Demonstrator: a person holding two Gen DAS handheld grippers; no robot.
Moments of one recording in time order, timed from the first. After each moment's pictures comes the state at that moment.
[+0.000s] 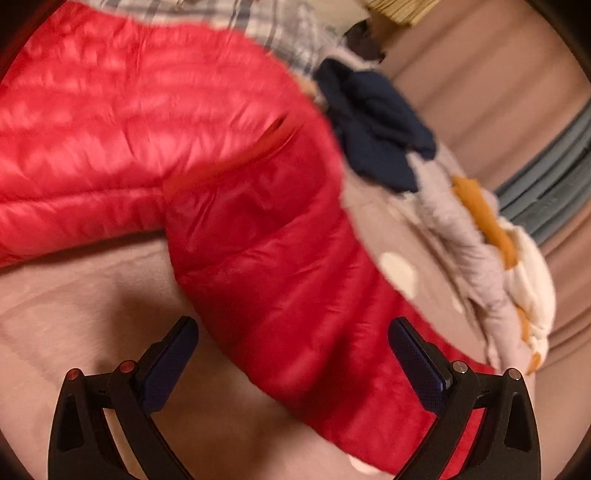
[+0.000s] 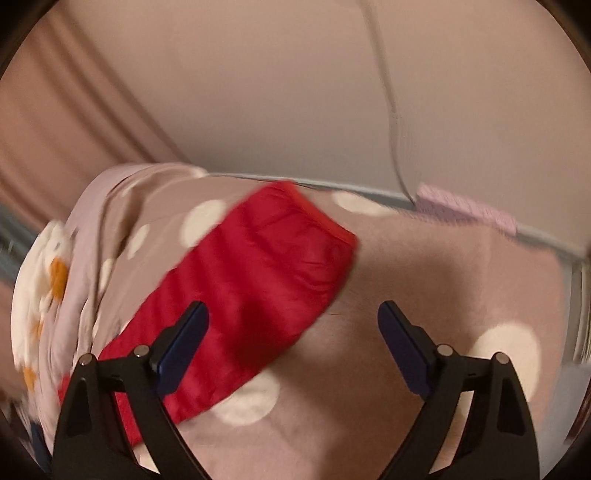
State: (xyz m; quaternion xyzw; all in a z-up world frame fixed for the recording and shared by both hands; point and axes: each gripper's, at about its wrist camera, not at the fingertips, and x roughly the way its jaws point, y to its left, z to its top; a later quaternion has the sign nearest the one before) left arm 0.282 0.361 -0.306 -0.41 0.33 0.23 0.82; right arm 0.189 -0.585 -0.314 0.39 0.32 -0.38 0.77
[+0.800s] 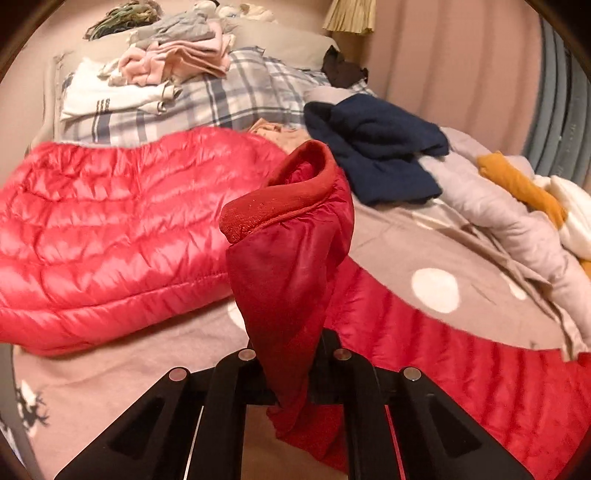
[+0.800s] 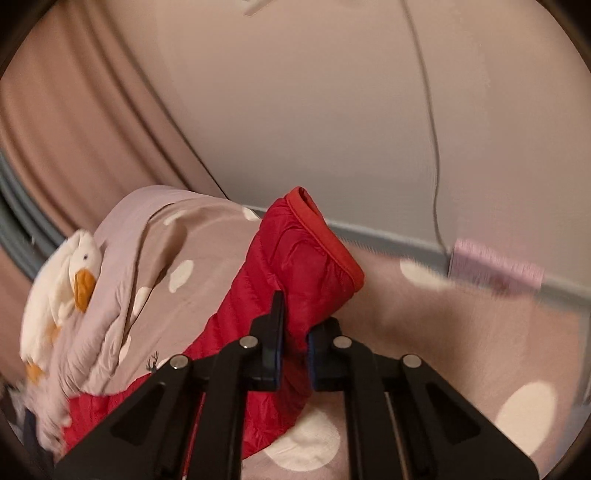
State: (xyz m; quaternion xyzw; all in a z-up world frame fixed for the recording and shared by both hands) left arm 0.290 0.320 -0.257 -0.20 0.32 0.34 0.86; right arm 0.227 -0.572 -0.254 0.31 0.26 -0.34 0.85
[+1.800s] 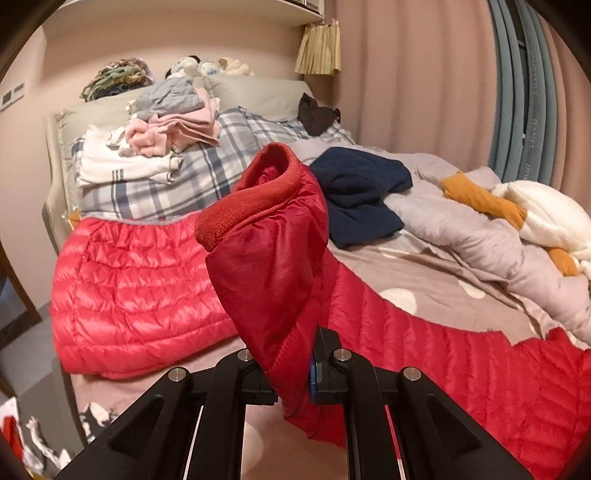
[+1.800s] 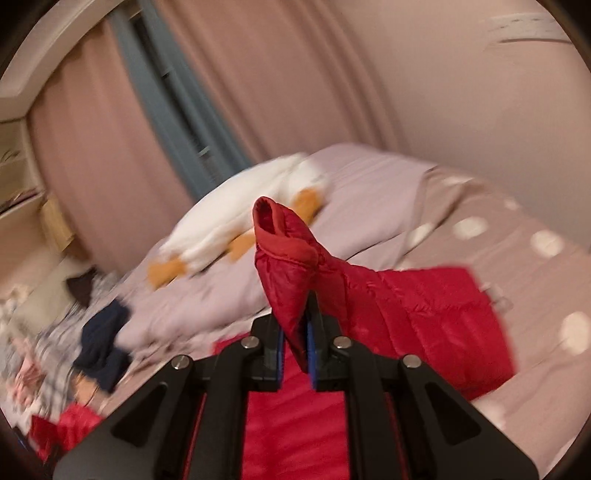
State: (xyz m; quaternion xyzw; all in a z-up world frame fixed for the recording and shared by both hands) left arm 0.253 0.275 -0.191 -0.11 0.27 0.33 0.89; right arm 0.310 -0.240 -0.163 0.24 0.25 -0.02 0.94
